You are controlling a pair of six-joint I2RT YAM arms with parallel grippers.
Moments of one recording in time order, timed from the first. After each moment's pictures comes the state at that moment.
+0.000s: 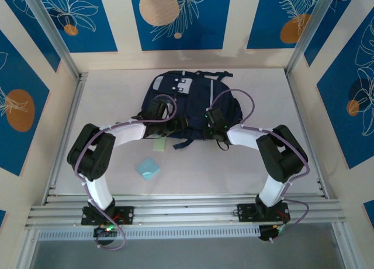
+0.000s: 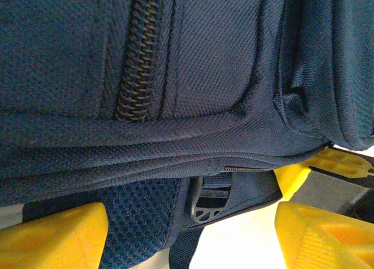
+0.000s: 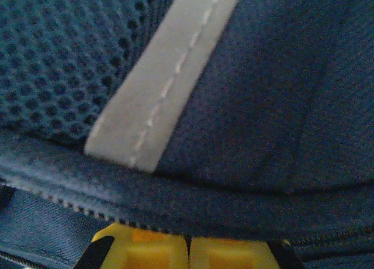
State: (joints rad) left arm -0.52 1.80 1.06 -0.08 0.35 -0.76; right arm 0.54 1.73 0.91 -0.14 0.14 0.35
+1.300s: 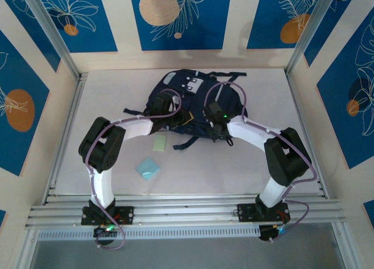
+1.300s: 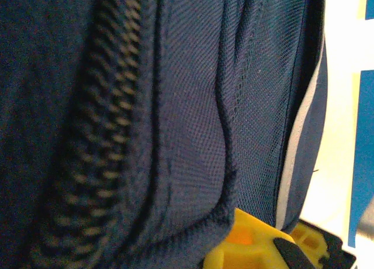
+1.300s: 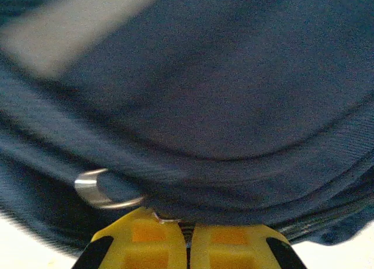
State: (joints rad) left arm -0.53 1.94 1.18 0.13 0.47 -0.98; right arm 0.54 1.68 1.09 -0.64 0.35 0.01
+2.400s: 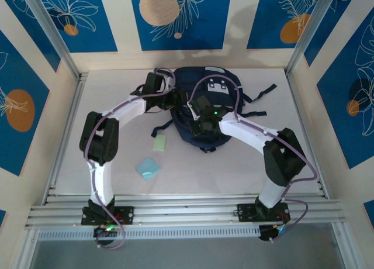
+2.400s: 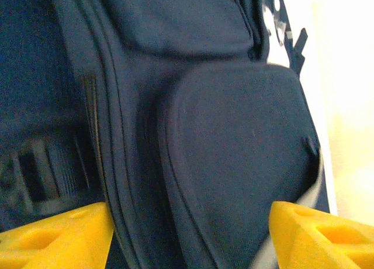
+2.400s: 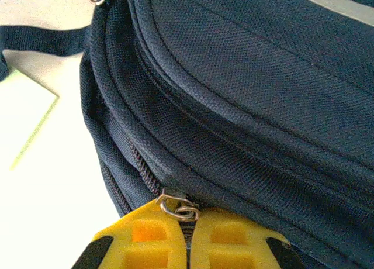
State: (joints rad) left arm -0.41 2.00 1.50 -0.25 0.49 -0.64; right arm 0.67 1.71 1.27 -0.60 0.08 0.21
